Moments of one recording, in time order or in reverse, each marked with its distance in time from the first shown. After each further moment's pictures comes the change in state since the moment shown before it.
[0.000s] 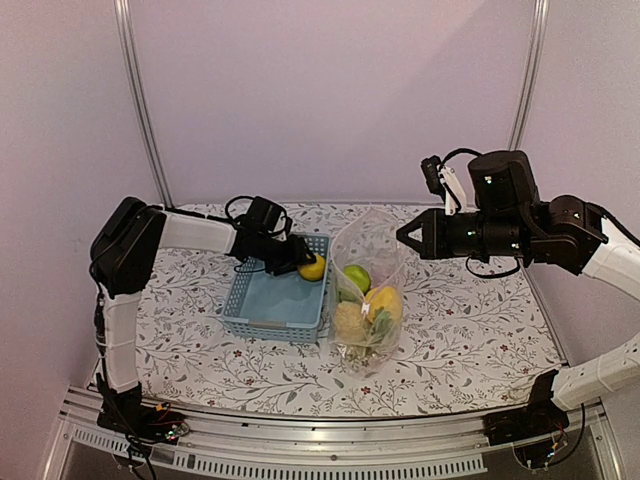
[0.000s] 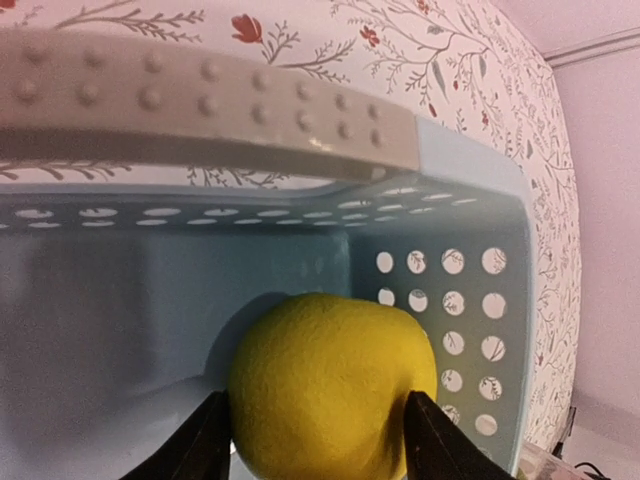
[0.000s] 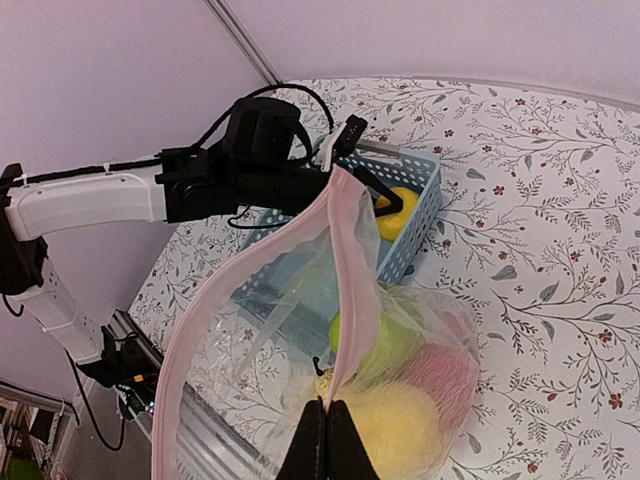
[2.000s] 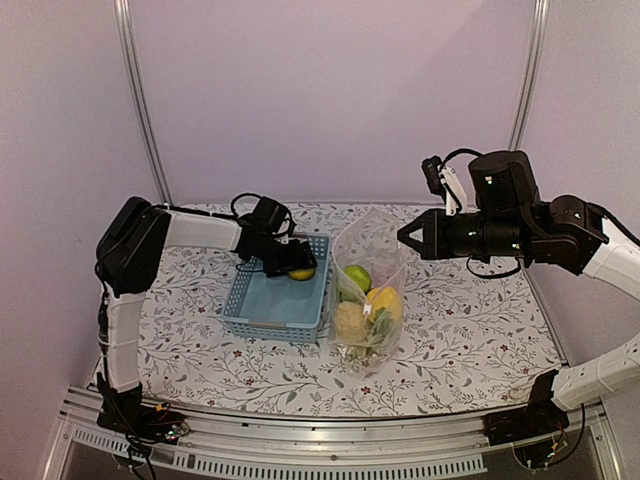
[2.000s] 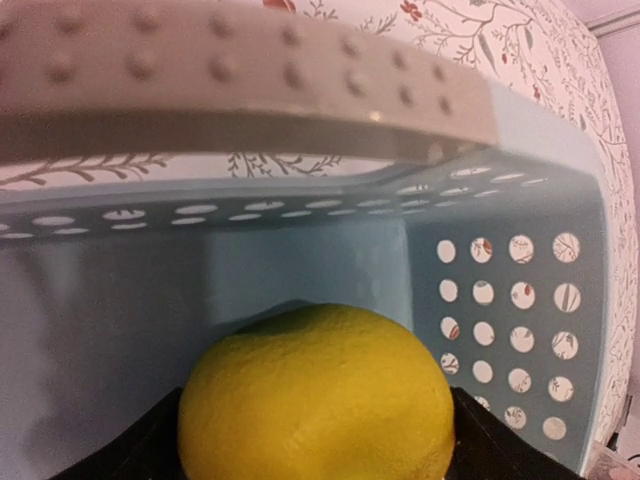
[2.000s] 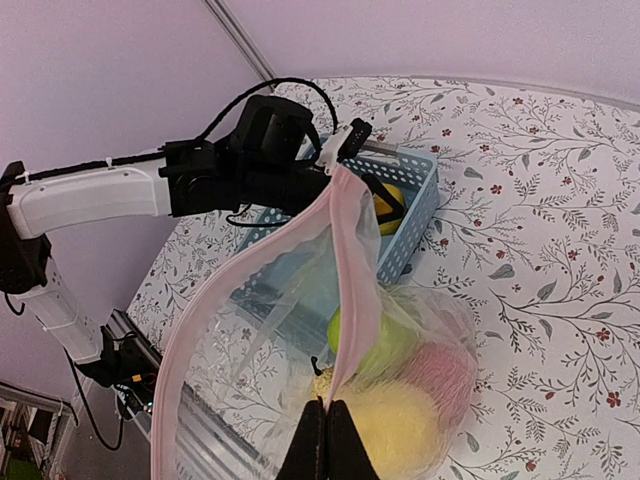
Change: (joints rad) left arm -0.016 0.036 0.068 -0.128 -0.077 0.113; right arm 0.000 -0.002 0.000 -0.006 0.004 0.000
